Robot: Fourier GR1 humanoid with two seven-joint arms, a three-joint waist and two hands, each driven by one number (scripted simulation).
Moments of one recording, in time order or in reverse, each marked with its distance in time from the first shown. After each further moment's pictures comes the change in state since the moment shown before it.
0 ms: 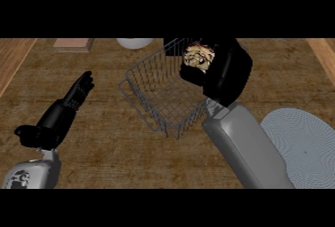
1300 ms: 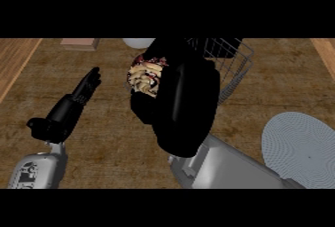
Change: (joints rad) left arm -0.051 -0.008 -0.024 0.040 -0.009 0.006 0.003; right arm -0.159 -0.006 0.297 -0.249 -0.014 0.244 0.227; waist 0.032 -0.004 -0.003
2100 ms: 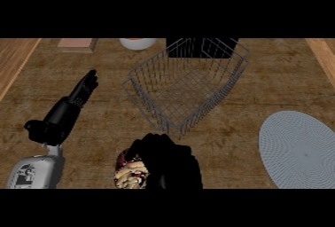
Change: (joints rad) left arm 0.020 0.011 0.010 0.008 0.002 -0.003 -0.014; right arm 0.377 -0.005 0.398 -0.237 0.001 -0.036 -0.042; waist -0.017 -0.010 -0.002
